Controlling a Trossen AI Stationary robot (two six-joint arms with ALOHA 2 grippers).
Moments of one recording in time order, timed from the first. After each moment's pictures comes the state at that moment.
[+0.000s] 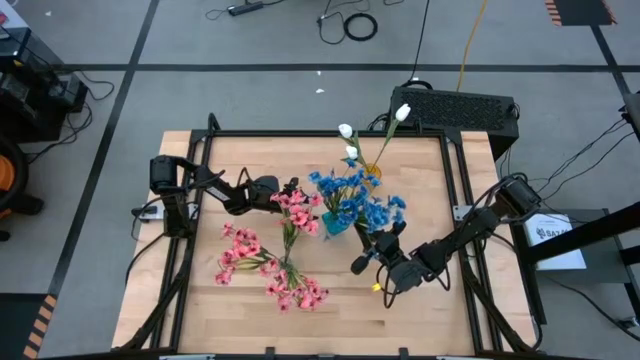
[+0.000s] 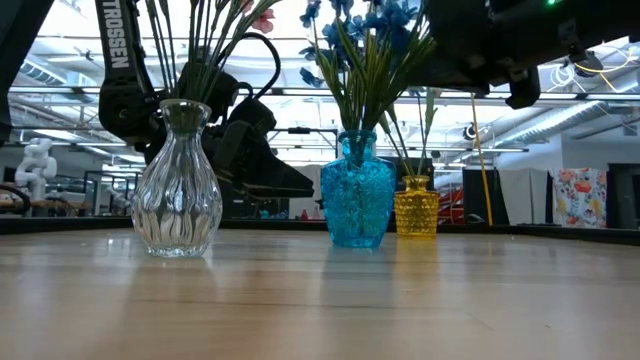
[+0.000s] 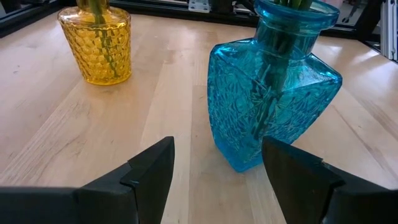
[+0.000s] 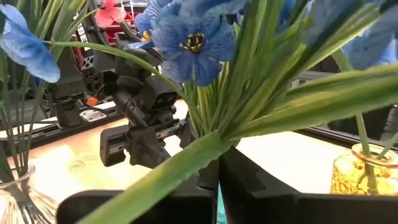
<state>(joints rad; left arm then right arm) 0.23 1.84 0.51 1.02 0.30 -0.01 0.57 1.68 0.69 0.73 1.36 0.38</state>
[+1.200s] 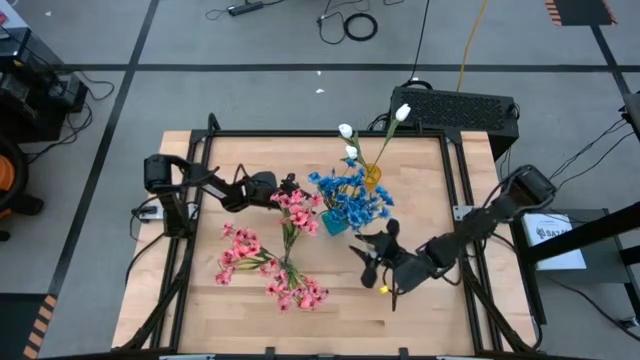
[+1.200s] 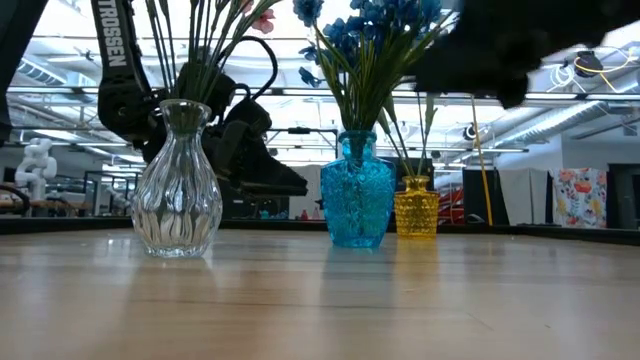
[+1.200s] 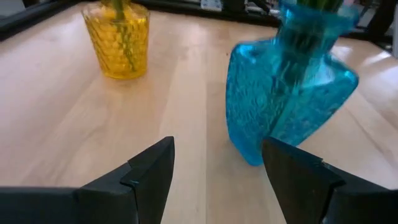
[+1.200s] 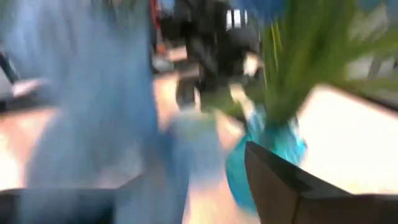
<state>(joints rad) 0.26 1.80 0.49 0.99 0.30 -0.02 0.57 1.54 0.69 0.42 0.99 0.50</state>
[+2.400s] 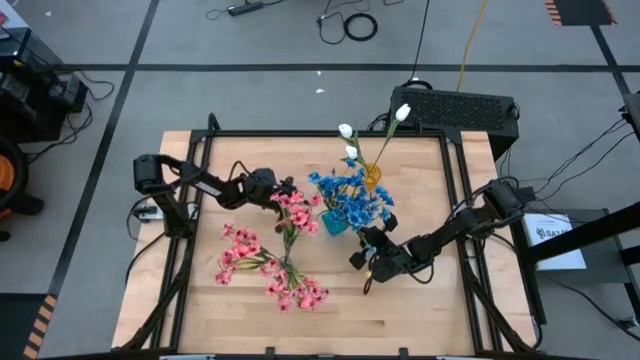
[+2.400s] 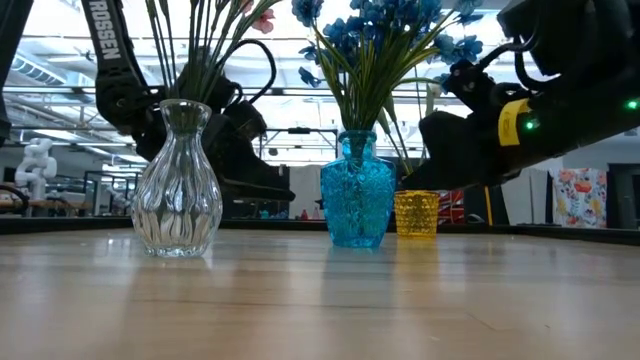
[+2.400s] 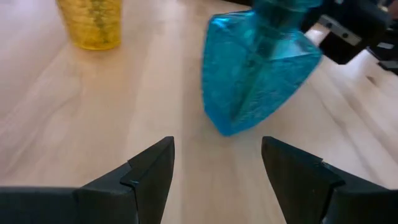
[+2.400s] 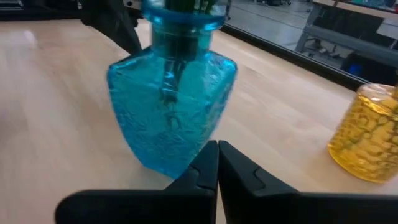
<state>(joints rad) 0.31 1.72 0.47 0.81 0.45 -0.02 0.44 1.80 0.61 0.47 1.09 0.59</state>
